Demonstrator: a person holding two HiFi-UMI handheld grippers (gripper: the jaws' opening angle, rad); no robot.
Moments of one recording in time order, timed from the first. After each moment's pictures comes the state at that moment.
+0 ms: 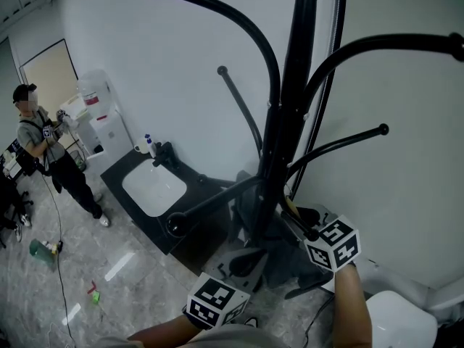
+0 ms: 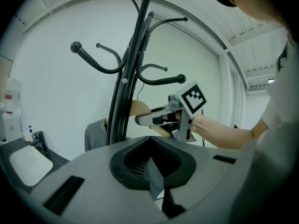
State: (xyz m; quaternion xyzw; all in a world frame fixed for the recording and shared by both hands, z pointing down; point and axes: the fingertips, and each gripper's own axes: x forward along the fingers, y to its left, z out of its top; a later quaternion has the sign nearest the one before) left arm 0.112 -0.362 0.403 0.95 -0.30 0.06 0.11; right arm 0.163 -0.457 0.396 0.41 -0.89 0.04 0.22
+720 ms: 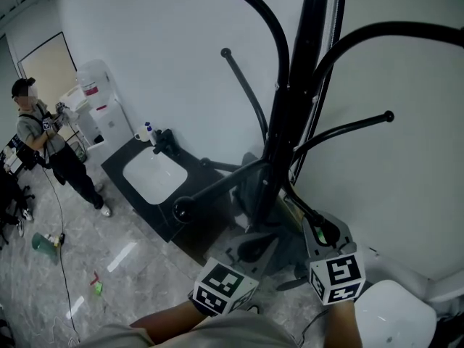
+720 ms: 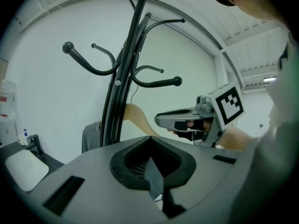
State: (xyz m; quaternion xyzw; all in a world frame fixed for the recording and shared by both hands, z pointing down) left arm 0.122 -0.362 0.394 0.95 -0.28 0.06 0.10; right arm 0.191 -0.394 0.365 0.57 -0.80 -0.01 0.16
